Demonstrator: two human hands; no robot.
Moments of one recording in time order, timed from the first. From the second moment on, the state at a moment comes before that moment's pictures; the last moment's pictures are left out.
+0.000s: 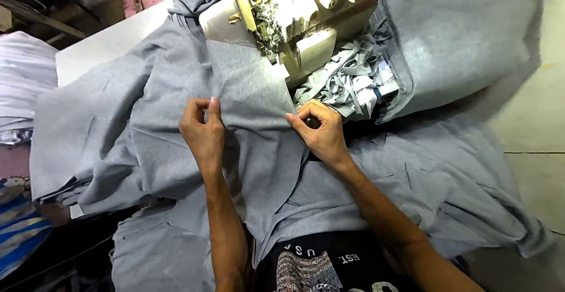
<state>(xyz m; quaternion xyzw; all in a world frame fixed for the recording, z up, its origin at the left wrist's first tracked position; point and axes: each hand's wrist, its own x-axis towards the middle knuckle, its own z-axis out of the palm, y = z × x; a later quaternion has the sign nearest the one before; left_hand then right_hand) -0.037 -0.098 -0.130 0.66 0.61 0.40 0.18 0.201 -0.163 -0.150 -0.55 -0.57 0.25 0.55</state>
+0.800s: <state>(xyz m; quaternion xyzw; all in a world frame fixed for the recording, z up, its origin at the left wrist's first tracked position) 0.042 -0.111 -0.131 0.86 0.42 0.28 -0.01 0.251 -0.166 -0.135 -0.53 -0.57 0.30 0.55</state>
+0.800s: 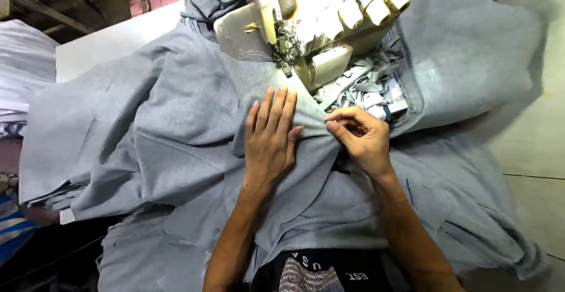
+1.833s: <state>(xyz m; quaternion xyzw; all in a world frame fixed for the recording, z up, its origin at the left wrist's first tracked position) 0.023 -0.072 -0.126 0.86 0.42 0.28 -0.01 0.229 -0.138 -0.146 -0.48 -0.55 0.31 0.61</state>
